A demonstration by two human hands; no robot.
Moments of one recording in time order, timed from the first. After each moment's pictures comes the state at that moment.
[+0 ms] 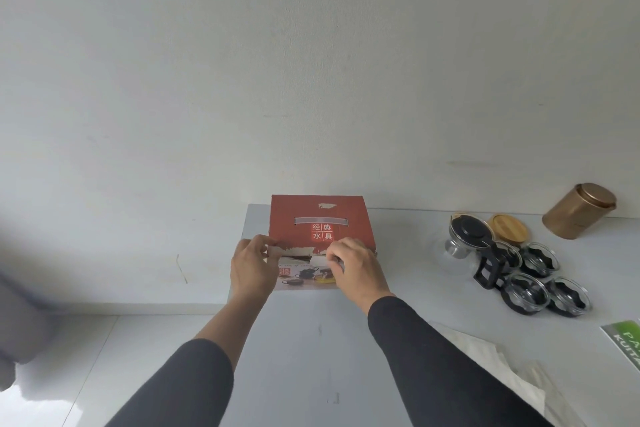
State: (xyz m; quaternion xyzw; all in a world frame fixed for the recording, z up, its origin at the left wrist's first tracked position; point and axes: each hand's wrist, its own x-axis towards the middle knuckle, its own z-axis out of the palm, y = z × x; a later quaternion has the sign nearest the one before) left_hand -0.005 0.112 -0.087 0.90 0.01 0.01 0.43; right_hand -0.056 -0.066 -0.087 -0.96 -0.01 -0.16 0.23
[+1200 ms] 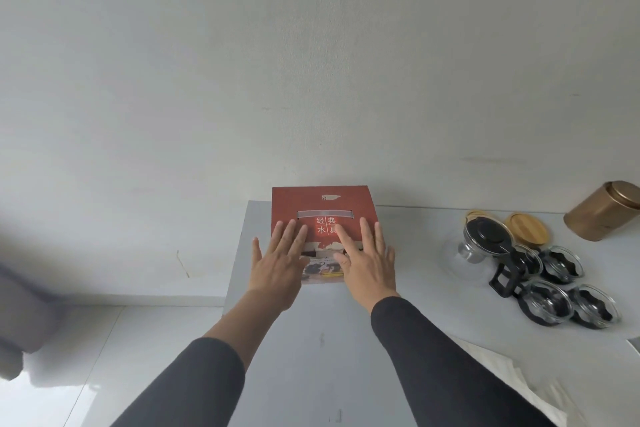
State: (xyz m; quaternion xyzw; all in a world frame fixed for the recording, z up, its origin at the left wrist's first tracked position) left_hand 0.011 0.083 -0.097 0.97 -0.21 -0.09 0.06; right_hand -0.030 -0.084 -0.099 -0.99 0.11 0.02 0.09
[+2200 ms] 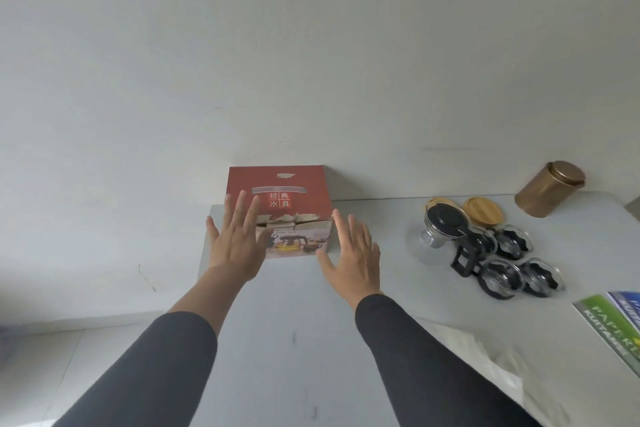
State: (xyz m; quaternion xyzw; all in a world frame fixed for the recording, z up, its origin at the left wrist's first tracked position) left_hand 0.046 0.074 -0.080 0.98 -0.16 -0.04 0.13; right_hand -0.045 -0.100 -0.095 -0.95 0.19 -0.09 0.21
